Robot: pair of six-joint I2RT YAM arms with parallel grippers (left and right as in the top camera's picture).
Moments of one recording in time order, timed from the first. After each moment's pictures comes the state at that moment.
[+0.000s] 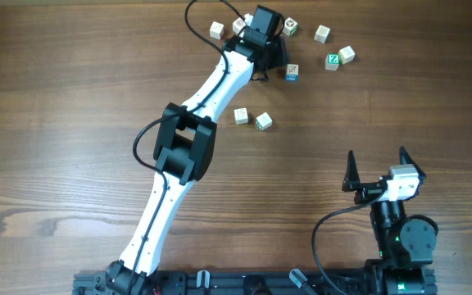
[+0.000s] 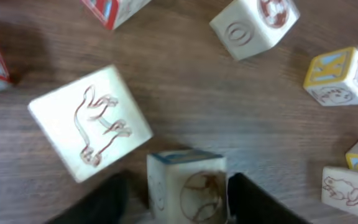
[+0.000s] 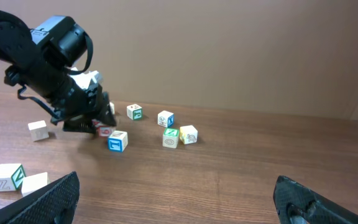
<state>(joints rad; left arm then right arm) -0.50 2.70 2.40 -0.63 0.09 -0.64 0.01 0.02 0.01 0.00 -0.05 -0.07</state>
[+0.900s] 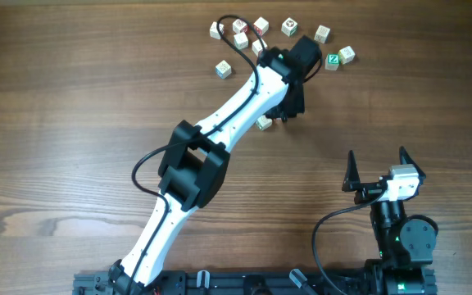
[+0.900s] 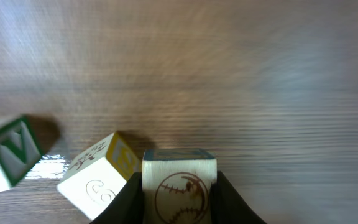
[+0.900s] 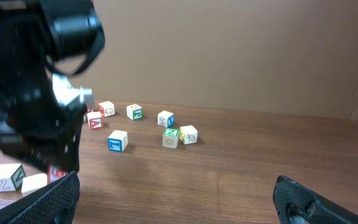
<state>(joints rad) -0.70 2.45 2.21 -1.16 0.00 -0.70 0.01 0.02 0.01 0.00 -0.05 -0.07</state>
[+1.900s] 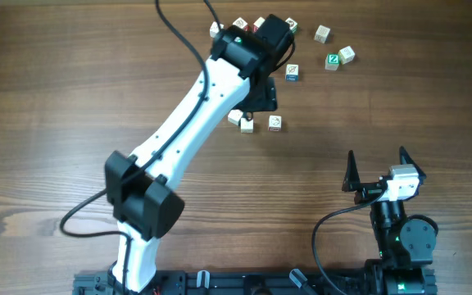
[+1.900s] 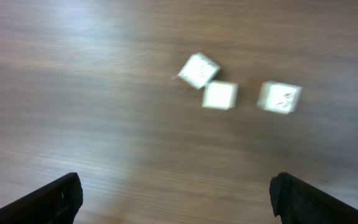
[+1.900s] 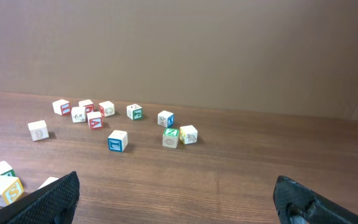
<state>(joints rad) -0.64 2.07 2.13 -1.53 -0.23 -0.71 0.01 0.02 0.01 0.00 -0.05 -0.07</state>
